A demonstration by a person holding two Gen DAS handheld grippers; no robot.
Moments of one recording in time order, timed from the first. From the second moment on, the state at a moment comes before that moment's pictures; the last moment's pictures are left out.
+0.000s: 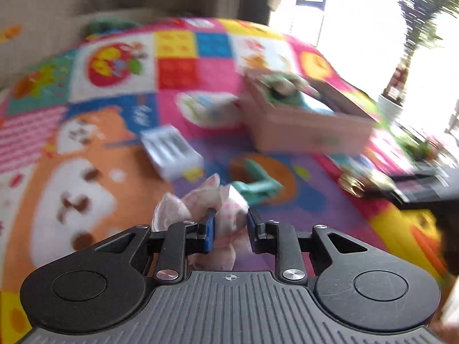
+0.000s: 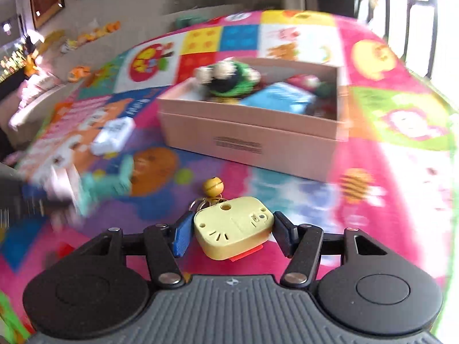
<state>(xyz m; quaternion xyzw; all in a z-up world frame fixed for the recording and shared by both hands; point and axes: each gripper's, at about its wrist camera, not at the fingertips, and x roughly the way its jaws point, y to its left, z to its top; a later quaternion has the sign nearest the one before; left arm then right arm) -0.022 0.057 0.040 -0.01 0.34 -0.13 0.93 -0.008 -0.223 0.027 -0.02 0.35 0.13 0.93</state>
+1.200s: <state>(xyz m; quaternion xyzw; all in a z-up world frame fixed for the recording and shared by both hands) -0.052 -0.085 0.017 0.13 0.35 -0.31 0.87 -0.025 -0.287 0.026 0.15 0.27 0.07 0.95</state>
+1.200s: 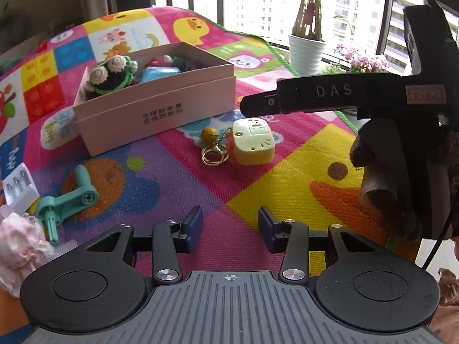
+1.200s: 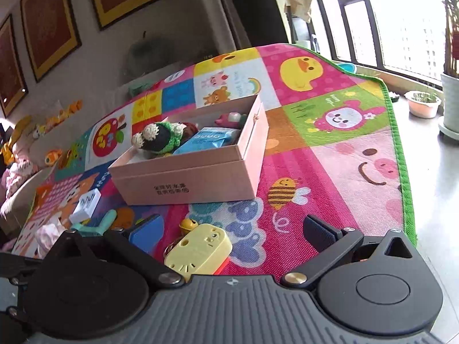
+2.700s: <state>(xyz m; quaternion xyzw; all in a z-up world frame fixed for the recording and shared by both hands) -0.027 -0.026 0.054 0.09 0.33 -0.23 0.91 -0.024 -0.298 0.021 0.18 0.27 0.06 0.94</state>
